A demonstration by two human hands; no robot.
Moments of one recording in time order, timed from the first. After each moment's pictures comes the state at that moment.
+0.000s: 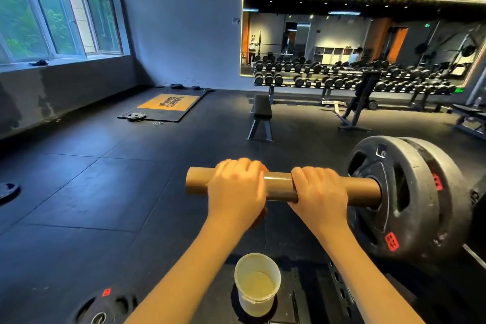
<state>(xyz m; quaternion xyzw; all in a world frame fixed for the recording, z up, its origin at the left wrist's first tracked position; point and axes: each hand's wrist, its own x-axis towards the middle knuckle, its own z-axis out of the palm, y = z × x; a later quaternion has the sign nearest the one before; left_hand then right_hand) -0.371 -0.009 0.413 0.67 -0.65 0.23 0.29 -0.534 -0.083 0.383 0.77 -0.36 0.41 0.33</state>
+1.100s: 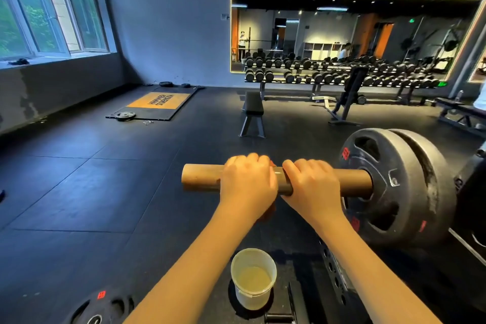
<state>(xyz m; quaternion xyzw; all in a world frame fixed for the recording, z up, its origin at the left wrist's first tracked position) -0.393 -0.012 0.432 0.68 -0.68 0.19 0.19 -0.530 -0.078 0.391 0.79 -0.38 0.36 0.31</state>
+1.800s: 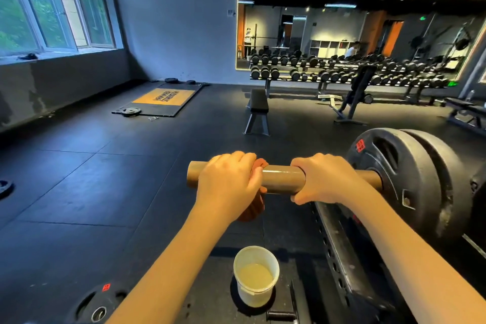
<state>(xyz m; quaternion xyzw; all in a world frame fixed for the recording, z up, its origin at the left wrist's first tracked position) -0.356 -0.003 0.422 0.65 -0.68 0.17 0.28 -0.535 -0.080 0.454 0.89 -0.46 0.01 0.05</state>
